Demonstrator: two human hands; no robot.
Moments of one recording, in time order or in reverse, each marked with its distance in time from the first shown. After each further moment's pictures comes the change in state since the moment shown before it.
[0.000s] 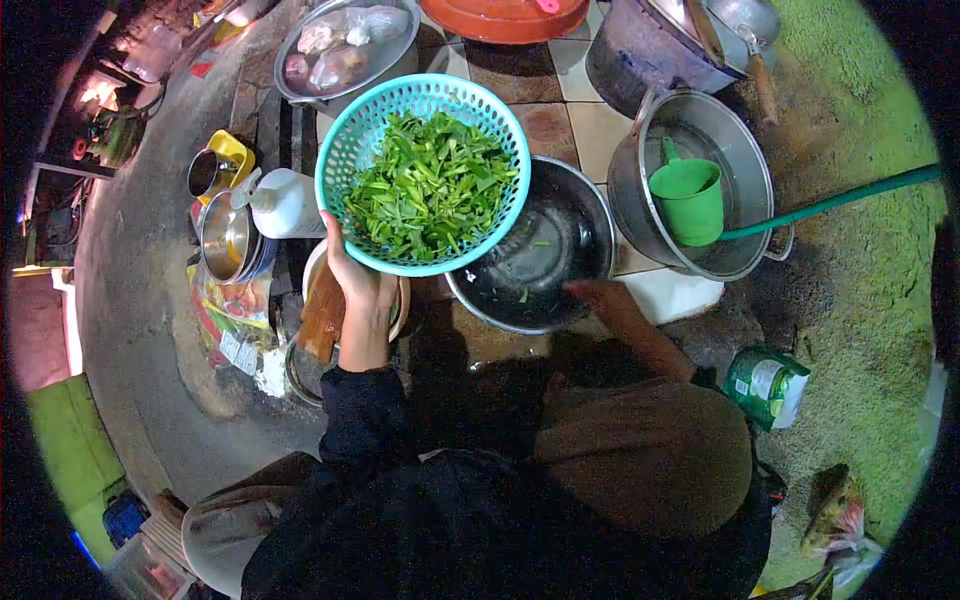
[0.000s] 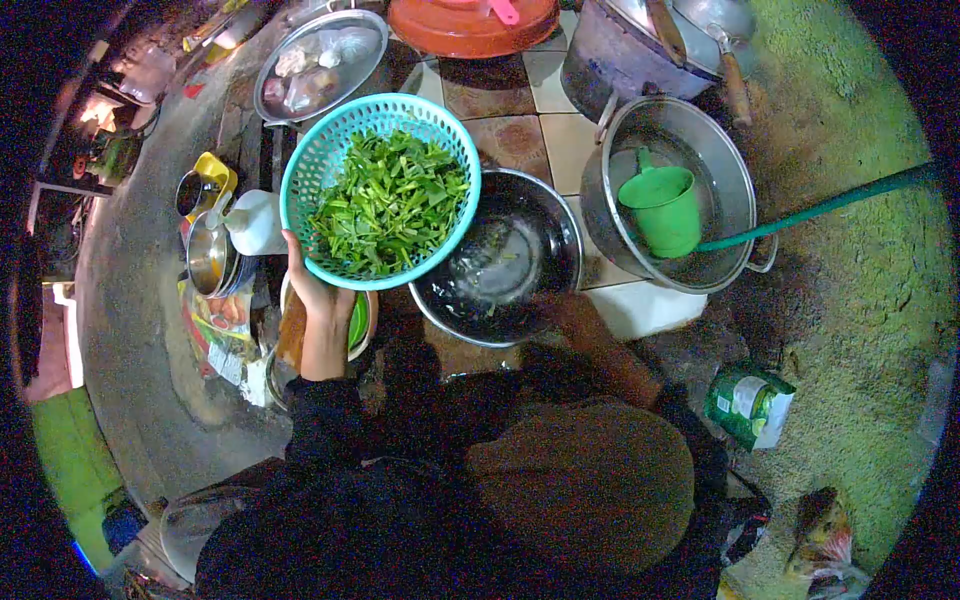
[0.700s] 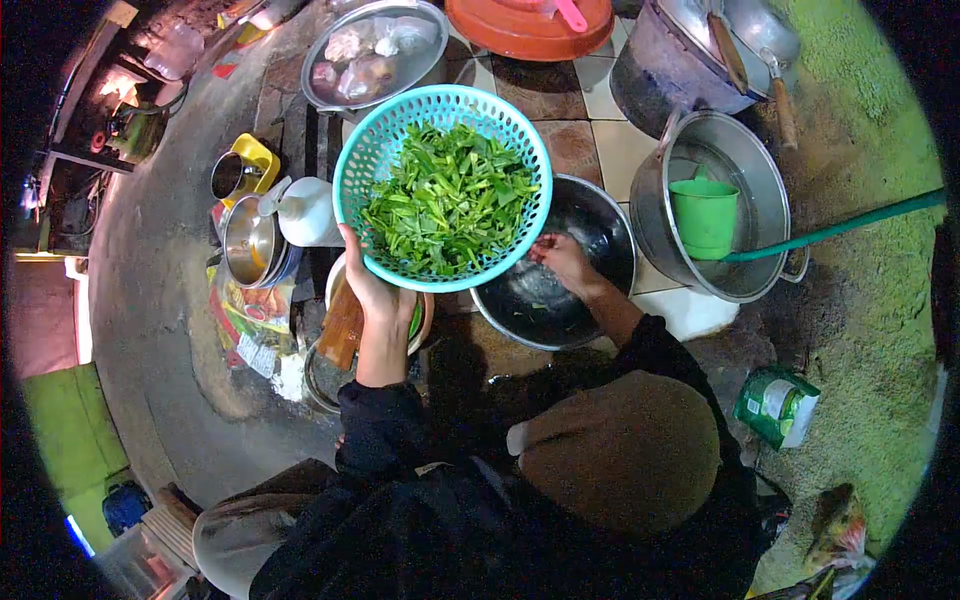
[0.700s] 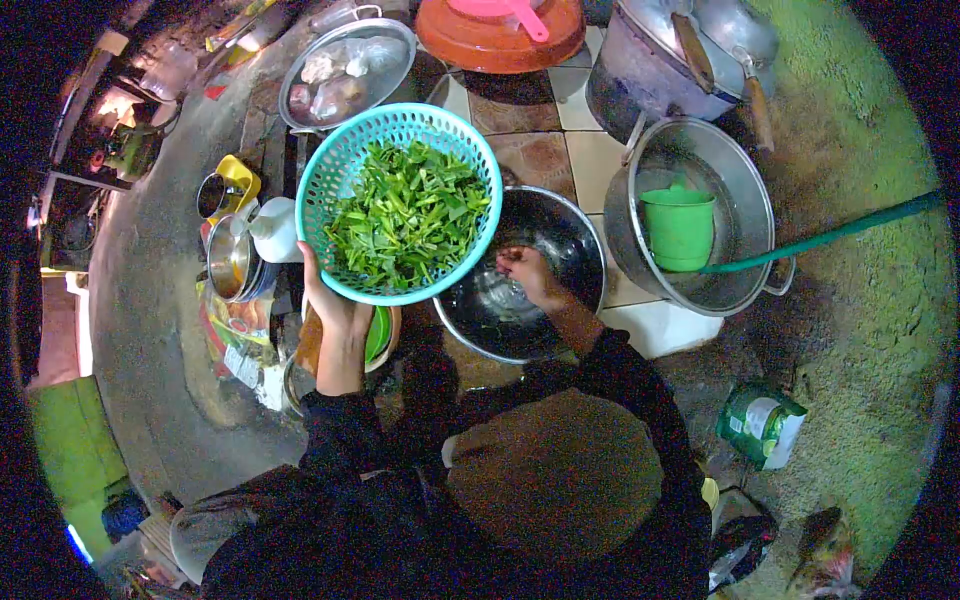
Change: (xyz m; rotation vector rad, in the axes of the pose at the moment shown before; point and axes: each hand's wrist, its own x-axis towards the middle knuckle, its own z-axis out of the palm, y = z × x) left_hand -0.003 0.012 0.009 -0.001 -0.010 0.051; right_hand 0.182 0.030 0.055 1.077 0.186 -0.076
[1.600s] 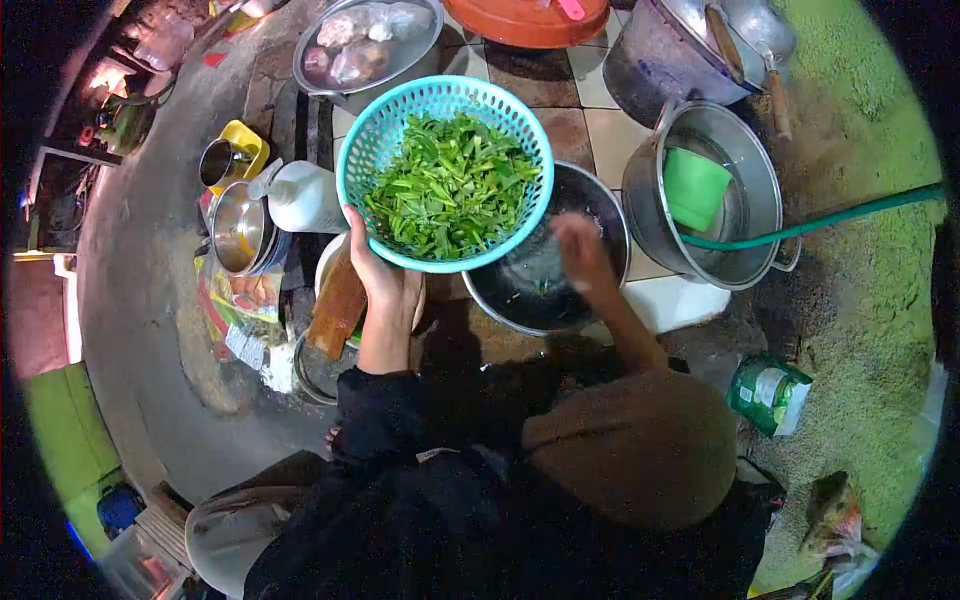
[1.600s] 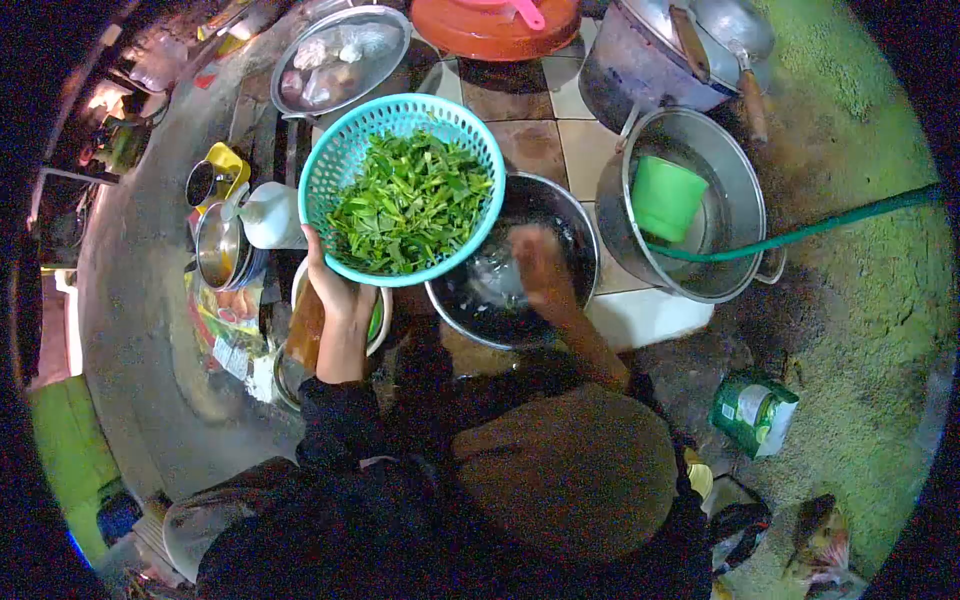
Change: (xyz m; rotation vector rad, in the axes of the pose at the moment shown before) left_hand 0.001 -0.011 -0.006 -0.035 0.030 -0.017; right_hand -0.085 -0.078 0.034 -0.951 0.249 -0.747
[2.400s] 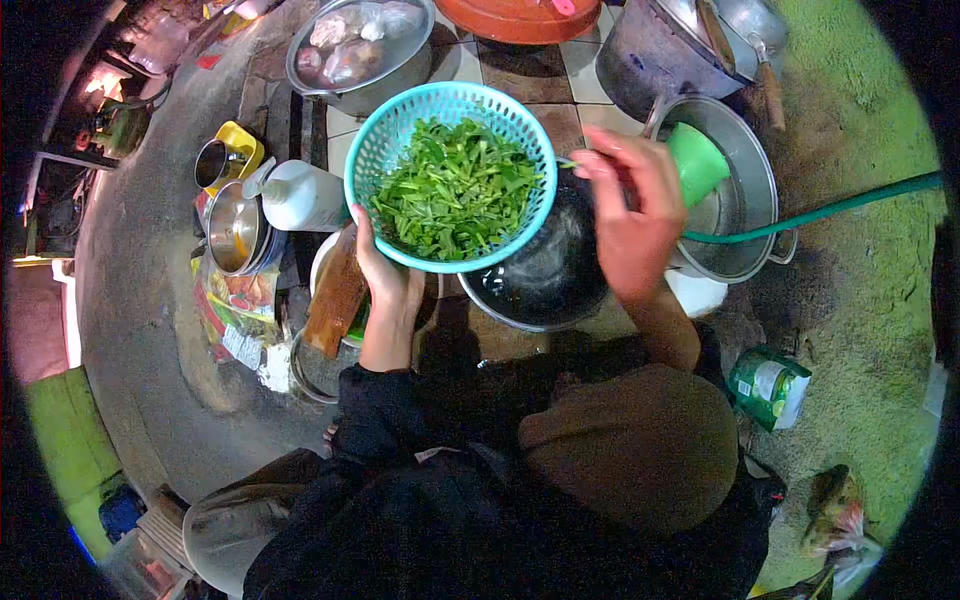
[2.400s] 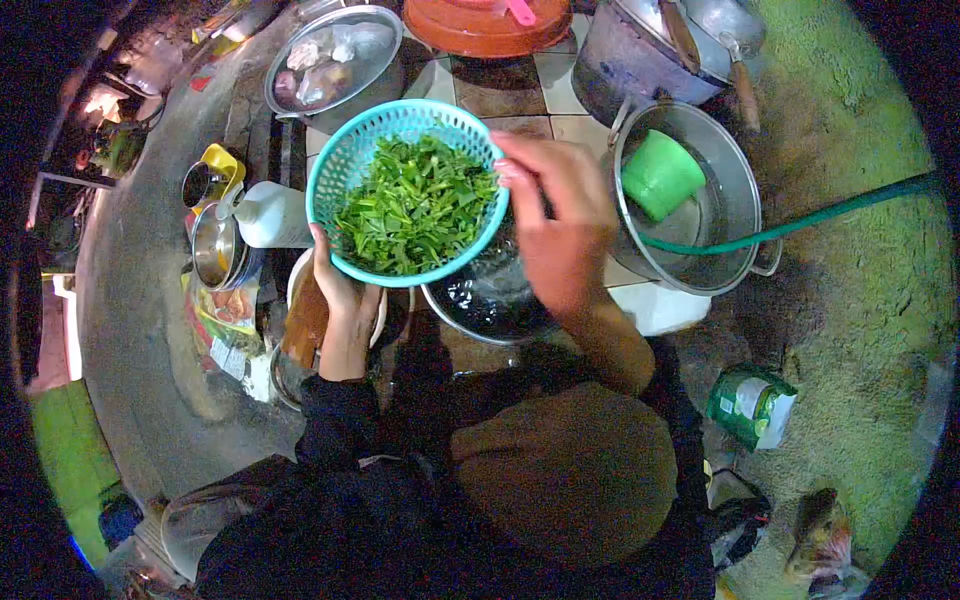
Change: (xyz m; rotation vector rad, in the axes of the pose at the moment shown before) left_hand 0.001 -0.005 -0.006 -0.001 -0.019 -0.053; right_hand 0.094 -0.190 -0.069 -0.066 0.295 -0.125
